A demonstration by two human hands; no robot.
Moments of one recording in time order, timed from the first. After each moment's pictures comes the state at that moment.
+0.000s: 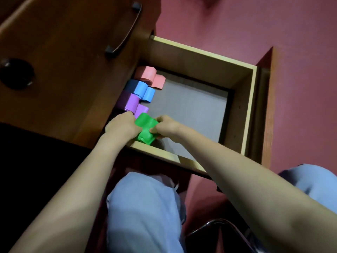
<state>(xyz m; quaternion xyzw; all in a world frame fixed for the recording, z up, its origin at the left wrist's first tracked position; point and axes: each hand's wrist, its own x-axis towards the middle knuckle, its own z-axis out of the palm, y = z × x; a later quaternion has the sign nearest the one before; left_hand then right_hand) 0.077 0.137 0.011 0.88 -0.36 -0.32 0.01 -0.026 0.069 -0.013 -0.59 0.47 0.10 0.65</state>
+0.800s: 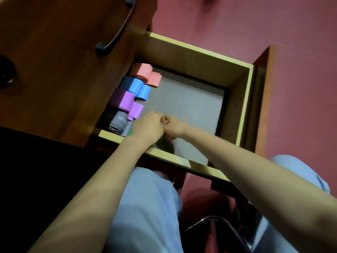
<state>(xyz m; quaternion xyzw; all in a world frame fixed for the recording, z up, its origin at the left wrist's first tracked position) 0.017 0.111 0.012 0.81 -0.50 -0.31 0.04 -0.057 0.052 -0.012 -0.71 0.45 0.17 0.52</state>
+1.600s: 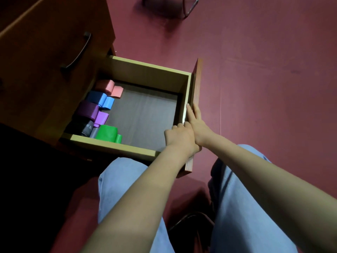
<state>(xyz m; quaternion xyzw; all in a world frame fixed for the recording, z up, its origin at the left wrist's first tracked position) -0.161 0.101 0.074 0.75 -0.62 -0.24 -0.04 -0.229 0.047 0.046 -0.80 0.48 0.01 0.35</state>
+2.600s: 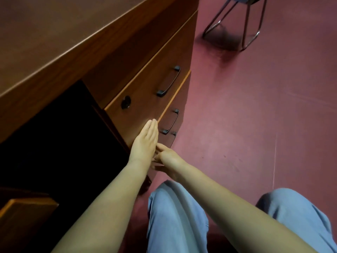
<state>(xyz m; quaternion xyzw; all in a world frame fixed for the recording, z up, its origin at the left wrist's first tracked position) 0.055 0.197 0.077 0.66 -0.59 0.12 -0.44 -0.016 0.155 0.057 -0.48 0.41 0.00 0.78</state>
